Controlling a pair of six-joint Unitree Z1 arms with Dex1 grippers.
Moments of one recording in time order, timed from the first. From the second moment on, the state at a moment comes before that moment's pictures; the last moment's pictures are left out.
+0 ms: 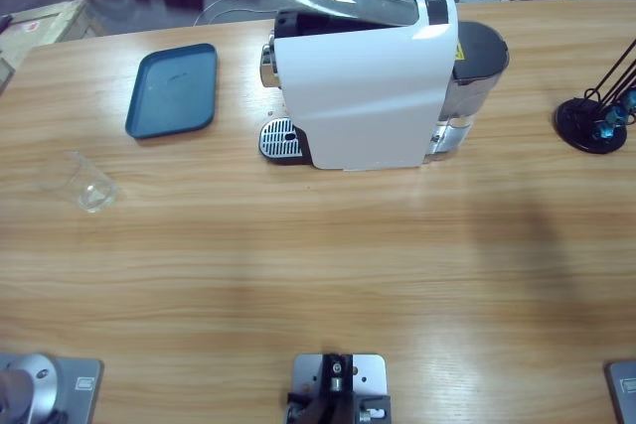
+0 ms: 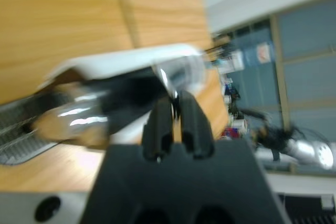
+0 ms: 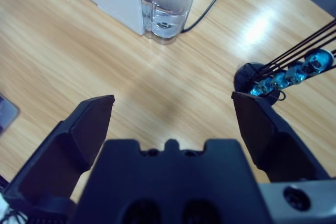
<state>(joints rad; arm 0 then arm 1) -0.60 1.68 -1.26 0.08 -0.60 -0.74 0.85 0.90 -0.81 0.66 -0.26 0.10</state>
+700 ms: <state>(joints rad) -0.99 1.39 -1.02 0.52 0.28 0.09 0.53 1.07 -0.72 0.47 -0.45 0.36</state>
